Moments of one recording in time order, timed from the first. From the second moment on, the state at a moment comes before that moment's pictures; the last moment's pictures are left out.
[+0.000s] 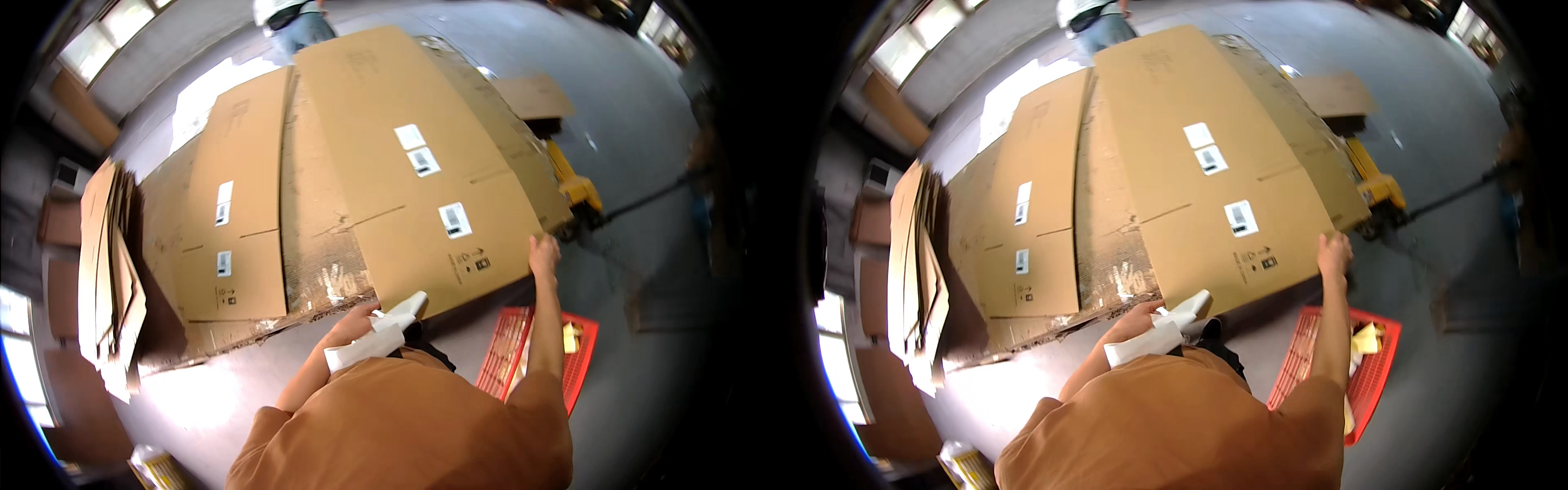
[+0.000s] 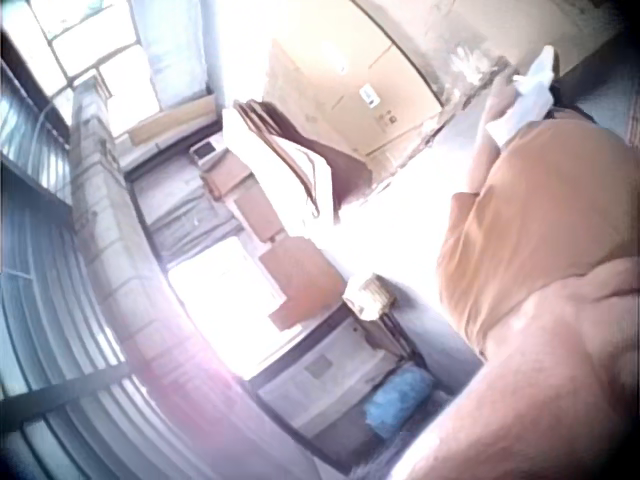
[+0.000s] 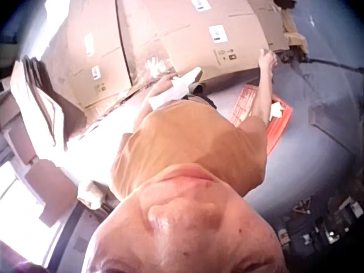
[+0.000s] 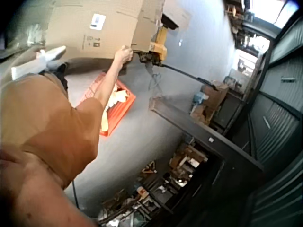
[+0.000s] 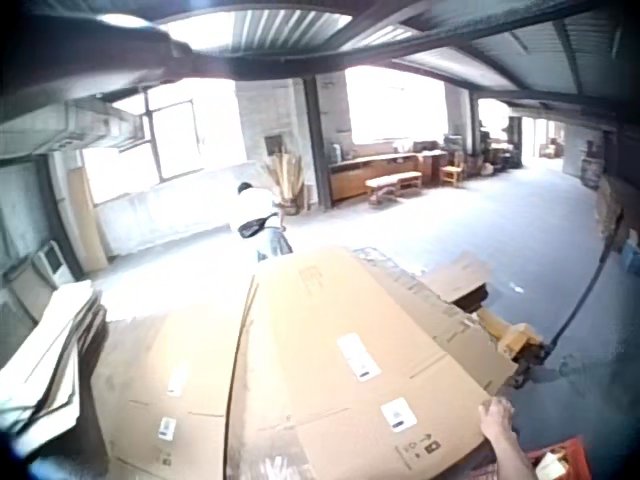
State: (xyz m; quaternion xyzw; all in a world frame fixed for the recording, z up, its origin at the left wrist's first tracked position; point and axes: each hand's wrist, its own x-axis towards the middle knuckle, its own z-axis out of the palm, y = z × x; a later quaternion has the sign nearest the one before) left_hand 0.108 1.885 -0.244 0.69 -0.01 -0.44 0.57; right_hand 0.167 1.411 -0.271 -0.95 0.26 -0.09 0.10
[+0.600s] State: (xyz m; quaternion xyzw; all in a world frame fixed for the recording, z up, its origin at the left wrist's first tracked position) left_hand 0.127 1.996 -0.192 0.74 0.01 -0.36 0.57; right_hand 0.150 1.466 -0.157 -0.85 0.16 0.02 0.51
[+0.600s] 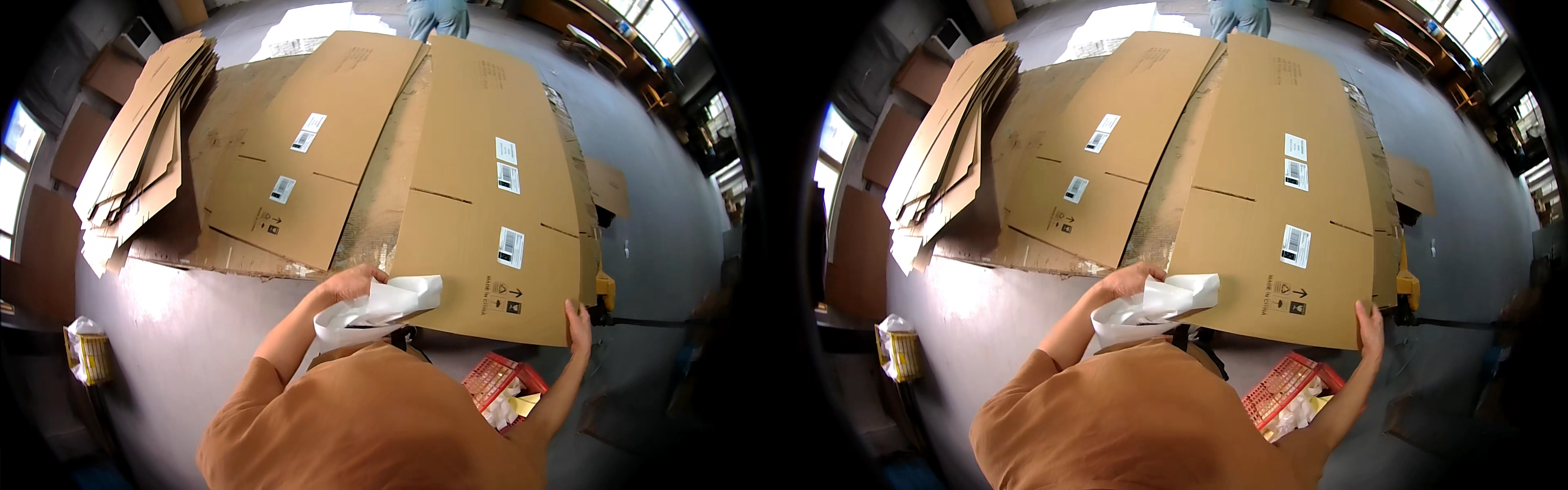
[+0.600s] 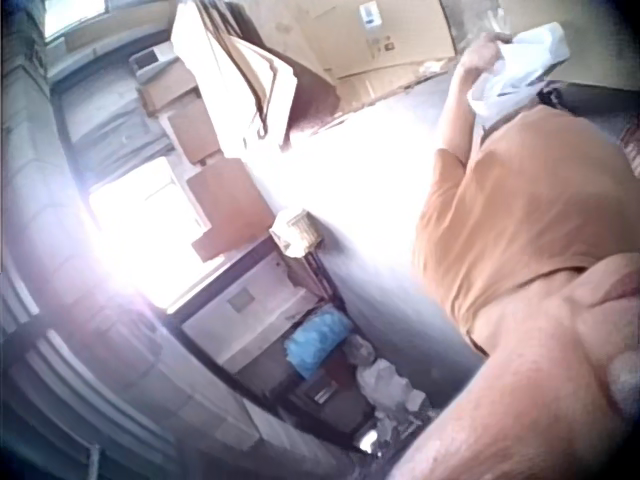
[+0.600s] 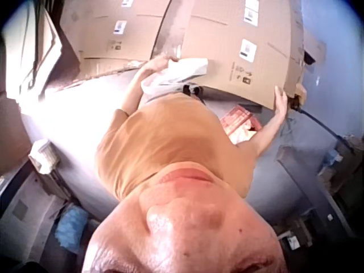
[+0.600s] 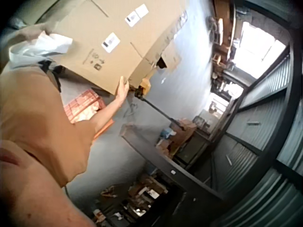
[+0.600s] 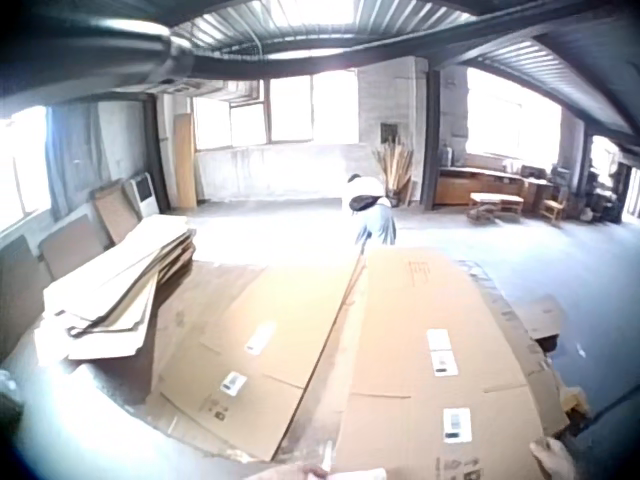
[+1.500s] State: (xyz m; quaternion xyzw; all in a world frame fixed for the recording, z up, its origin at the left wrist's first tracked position) left_hand -0.053 2.223 -0.079 0.77 0.23 0.00 0.60; right_hand 0.183 2.009 -0.326 -0.67 0.14 0.20 0.70
